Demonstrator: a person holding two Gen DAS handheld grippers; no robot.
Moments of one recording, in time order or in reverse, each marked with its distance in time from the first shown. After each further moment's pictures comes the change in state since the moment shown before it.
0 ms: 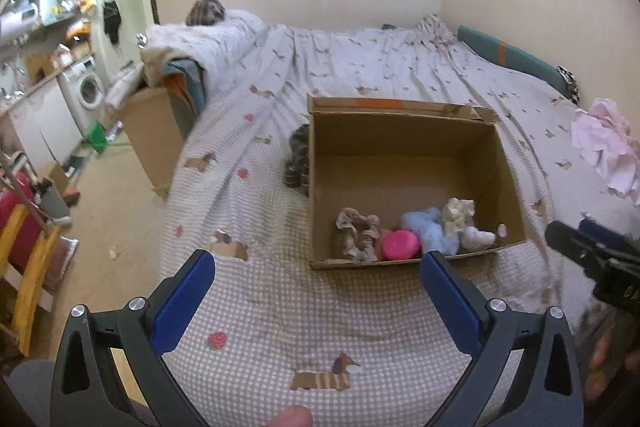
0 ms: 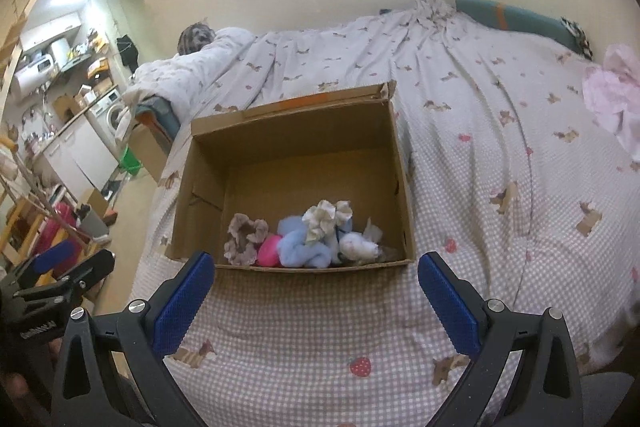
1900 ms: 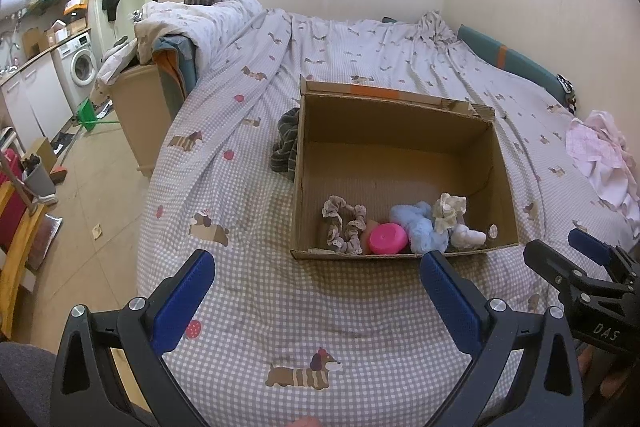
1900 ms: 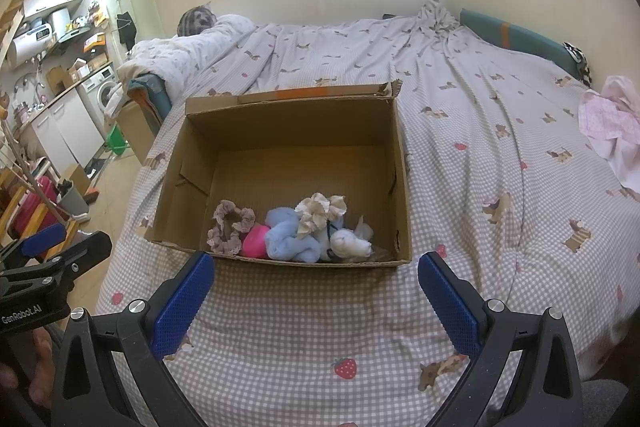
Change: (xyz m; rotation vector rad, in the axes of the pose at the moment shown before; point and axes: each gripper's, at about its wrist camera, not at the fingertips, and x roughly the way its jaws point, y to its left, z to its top) left arm 0.019 0.001 -0.005 -0.059 0.044 -0.058; right arm 0.010 0.011 -0.007 -0.081 0.016 -0.065
